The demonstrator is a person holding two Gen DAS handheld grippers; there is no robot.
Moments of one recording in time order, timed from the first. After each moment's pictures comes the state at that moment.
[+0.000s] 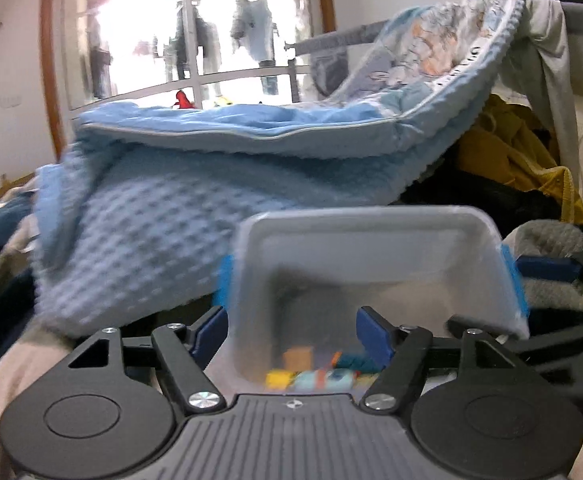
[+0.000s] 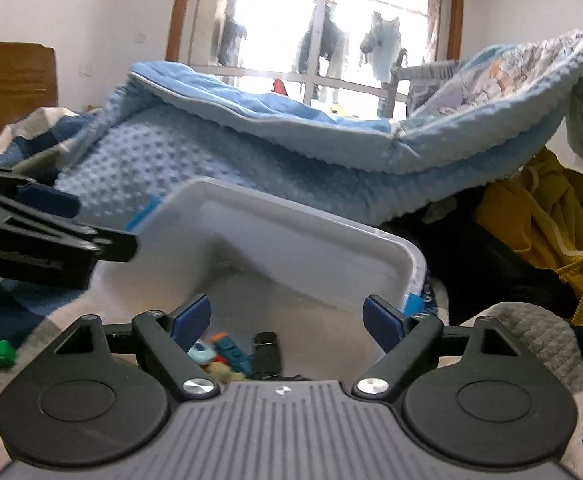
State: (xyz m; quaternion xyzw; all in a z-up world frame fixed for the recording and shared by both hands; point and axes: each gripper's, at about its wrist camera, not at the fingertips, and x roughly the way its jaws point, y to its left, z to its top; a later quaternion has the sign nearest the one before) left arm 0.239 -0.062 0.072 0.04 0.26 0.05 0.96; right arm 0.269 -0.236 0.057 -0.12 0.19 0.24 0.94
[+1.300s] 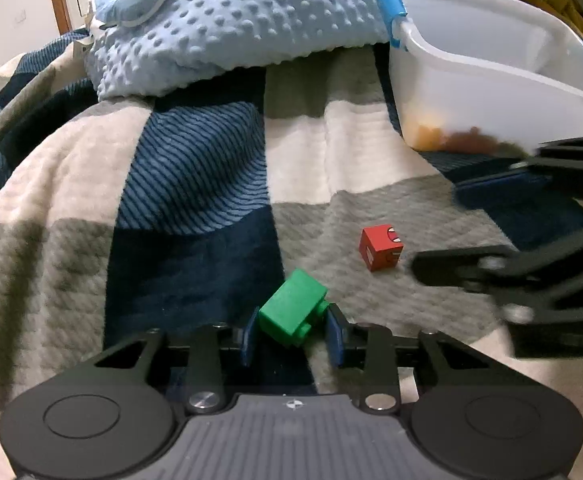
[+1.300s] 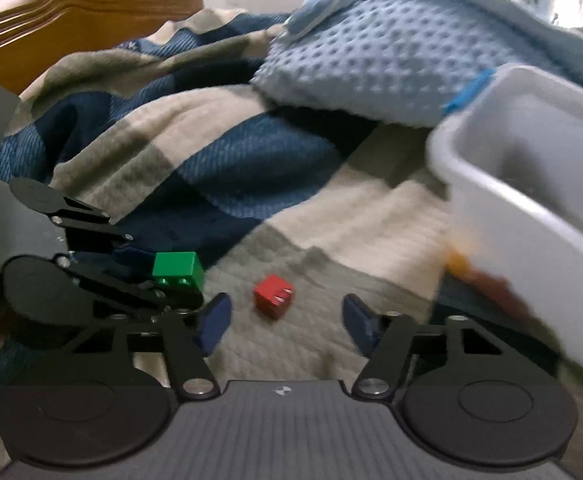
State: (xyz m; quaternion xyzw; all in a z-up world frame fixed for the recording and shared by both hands) left arm 0.168 0.080 -0.086 0.04 0.40 0.06 0.91; right arm 0.216 -0.065 -0.058 -0.16 0.29 0.43 0.84
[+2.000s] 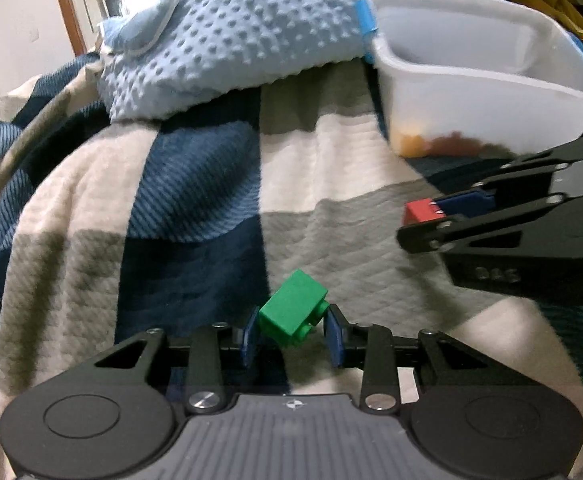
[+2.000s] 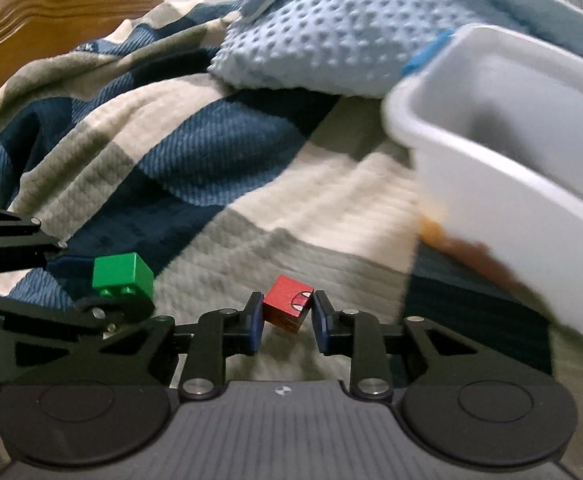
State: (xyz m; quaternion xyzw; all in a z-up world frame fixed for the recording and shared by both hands) left arm 0.149 0.045 -0.068 0.06 0.39 0.09 0.92; right arm 0.225 -0.086 -0.059 -0.13 0.32 0.38 0.86
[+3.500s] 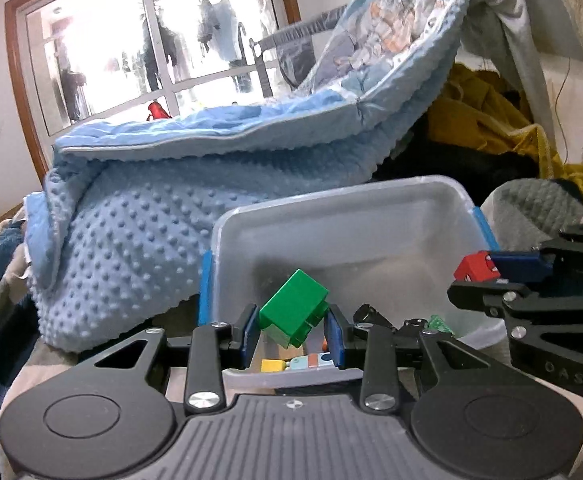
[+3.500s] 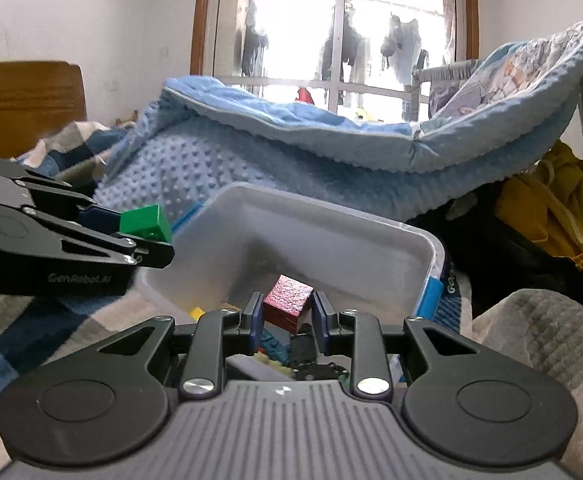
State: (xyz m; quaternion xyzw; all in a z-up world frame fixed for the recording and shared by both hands) left arm 0.254 -0.094 0.067 0.10 0.28 0.02 0.96; right arm 0.261 -0.247 0.053 -0.10 0.20 0.28 0.94
